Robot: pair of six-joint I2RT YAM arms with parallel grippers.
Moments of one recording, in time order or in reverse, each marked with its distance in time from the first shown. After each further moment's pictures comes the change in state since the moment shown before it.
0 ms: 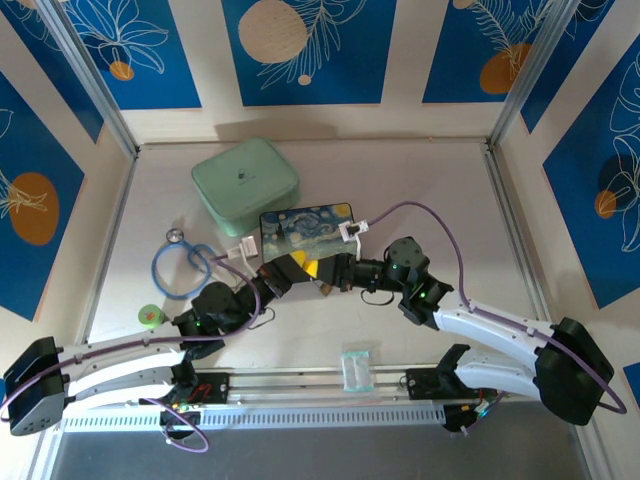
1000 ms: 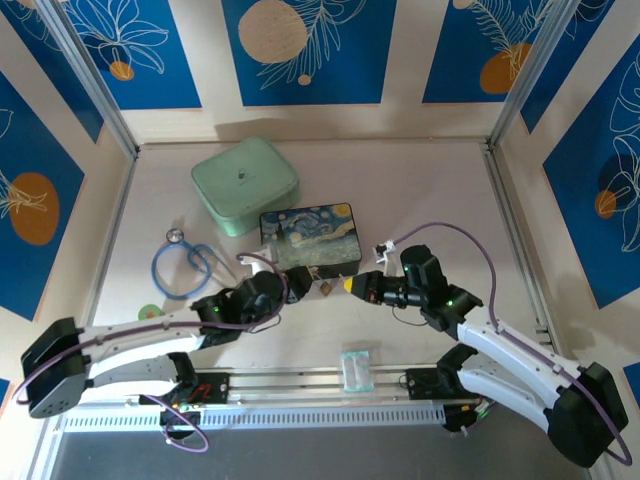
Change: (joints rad) left arm 0.000 0.230 0.166 -0.628 -0.156 0.056; right arm -0.189 -0.236 -0.084 -0.697 0.093 -0.129
